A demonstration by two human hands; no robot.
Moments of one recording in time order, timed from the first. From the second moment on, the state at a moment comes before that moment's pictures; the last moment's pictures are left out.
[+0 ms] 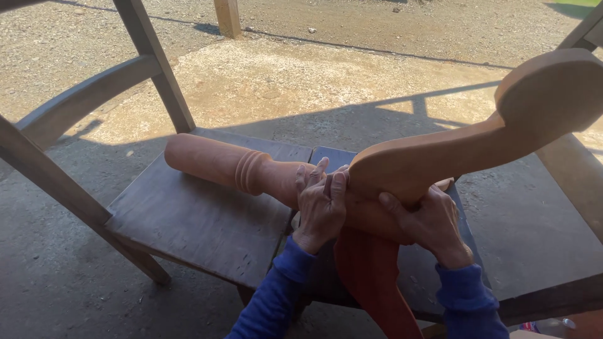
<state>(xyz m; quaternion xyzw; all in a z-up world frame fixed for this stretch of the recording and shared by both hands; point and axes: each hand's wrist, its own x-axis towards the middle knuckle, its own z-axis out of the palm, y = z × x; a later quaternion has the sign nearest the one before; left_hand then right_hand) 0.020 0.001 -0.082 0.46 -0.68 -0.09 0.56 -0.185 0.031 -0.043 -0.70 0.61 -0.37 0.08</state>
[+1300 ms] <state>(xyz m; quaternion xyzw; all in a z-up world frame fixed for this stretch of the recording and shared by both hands) 0.031 0.005 -0.083 0.44 -0.71 -0.05 0.55 -0.220 0.029 -0.076 -0.68 0.61 -0.41 0.08</state>
